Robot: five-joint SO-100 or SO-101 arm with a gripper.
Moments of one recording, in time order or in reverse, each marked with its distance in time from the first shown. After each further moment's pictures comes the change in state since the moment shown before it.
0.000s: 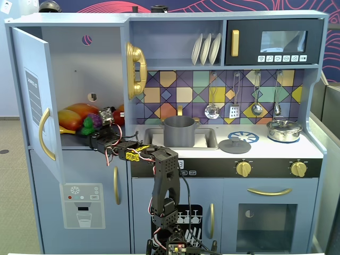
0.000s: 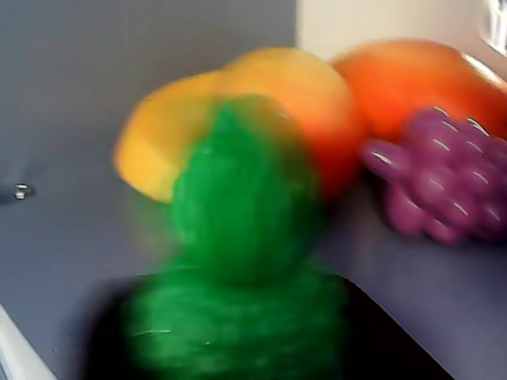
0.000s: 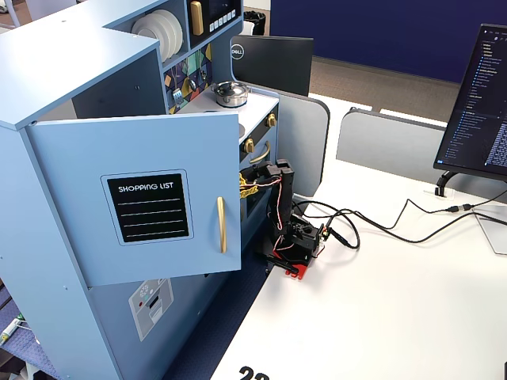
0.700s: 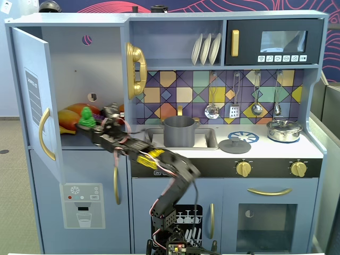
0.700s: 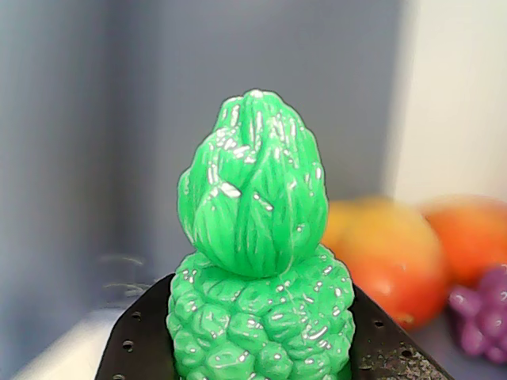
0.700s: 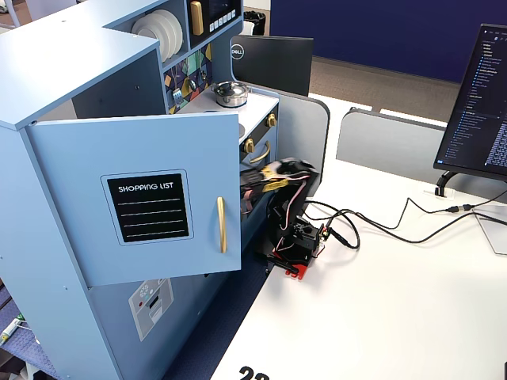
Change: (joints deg) arm -8.0 34.5 19.3 3.0 -4.2
